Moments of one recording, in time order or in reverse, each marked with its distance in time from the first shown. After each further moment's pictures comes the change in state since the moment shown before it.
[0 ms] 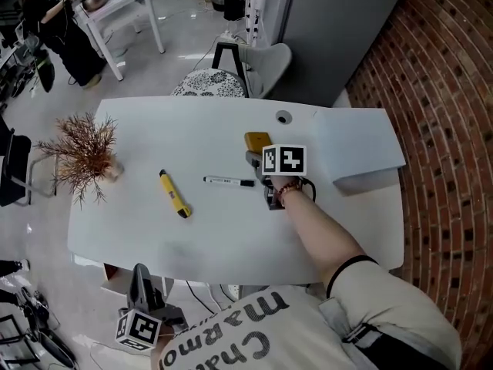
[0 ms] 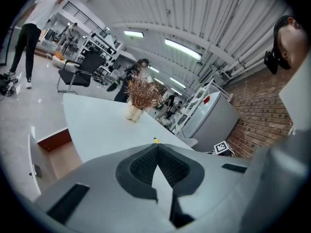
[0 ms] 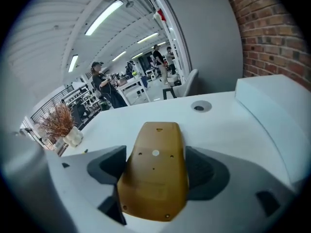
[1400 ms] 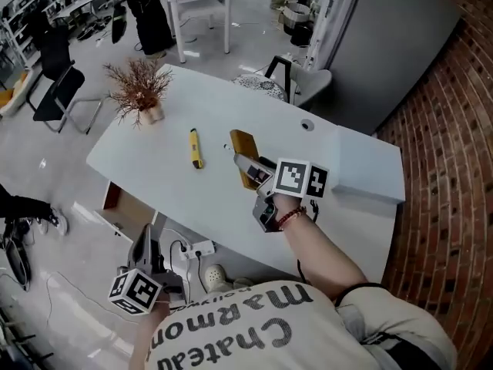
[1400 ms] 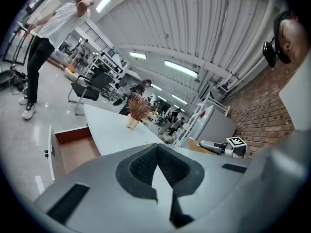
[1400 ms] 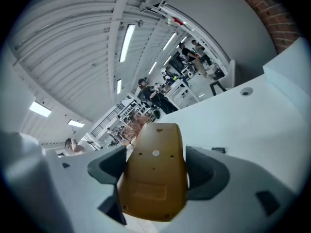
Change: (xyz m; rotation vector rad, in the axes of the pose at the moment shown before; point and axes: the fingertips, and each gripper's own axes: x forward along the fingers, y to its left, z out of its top) left arm -0.125 -0.082 -0.043 -0.030 -0.227 0.046; right arm -0.189 0.140 -0.048 0.075 -0.020 0.644
